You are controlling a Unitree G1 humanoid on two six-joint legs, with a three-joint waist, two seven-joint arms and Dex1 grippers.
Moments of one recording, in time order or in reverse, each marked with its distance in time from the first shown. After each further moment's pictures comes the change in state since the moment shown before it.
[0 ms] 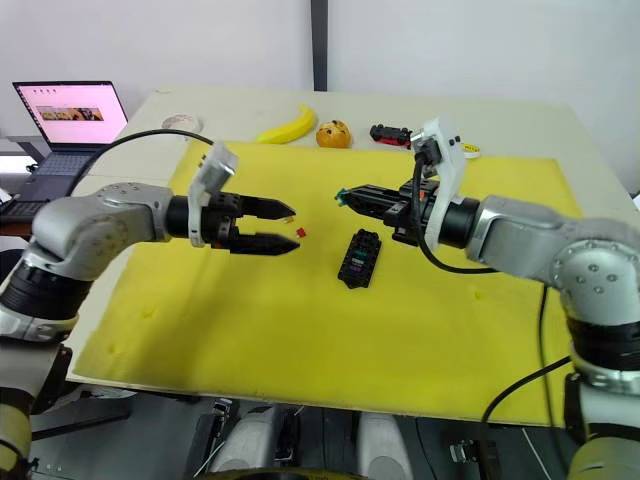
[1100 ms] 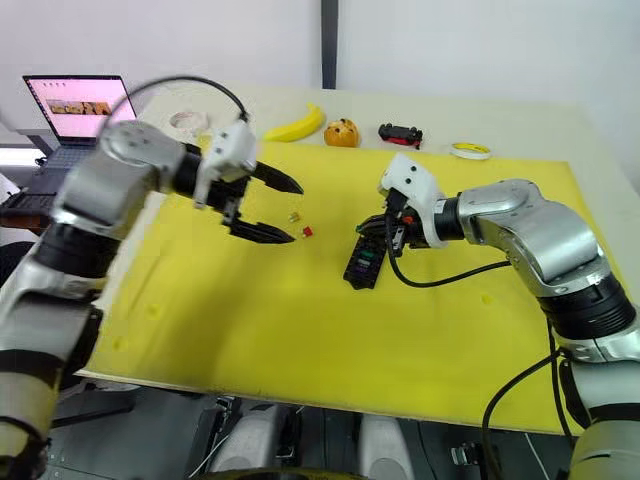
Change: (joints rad) left arm -0.202 -0.148 -0.011 0.237 0.445 -0.227 -0.275; right arm -0.053 0.060 0.215 0.165 -0.785 -0.158 0.572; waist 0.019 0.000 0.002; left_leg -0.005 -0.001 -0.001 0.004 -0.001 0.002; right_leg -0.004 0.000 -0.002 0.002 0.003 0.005
